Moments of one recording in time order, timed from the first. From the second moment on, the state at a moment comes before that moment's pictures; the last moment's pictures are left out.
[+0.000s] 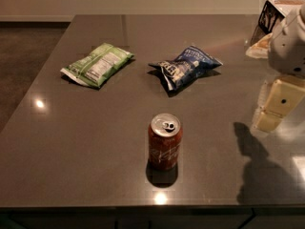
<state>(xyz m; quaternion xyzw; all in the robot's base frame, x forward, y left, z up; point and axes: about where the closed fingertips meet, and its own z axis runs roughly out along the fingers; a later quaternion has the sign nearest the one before) 0.432 -0.192 0.969 -0.62 0.76 0.00 0.17</state>
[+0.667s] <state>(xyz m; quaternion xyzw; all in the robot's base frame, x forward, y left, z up) 0.399 -0.115 0.936 -0.67 0.70 0.10 0.21</state>
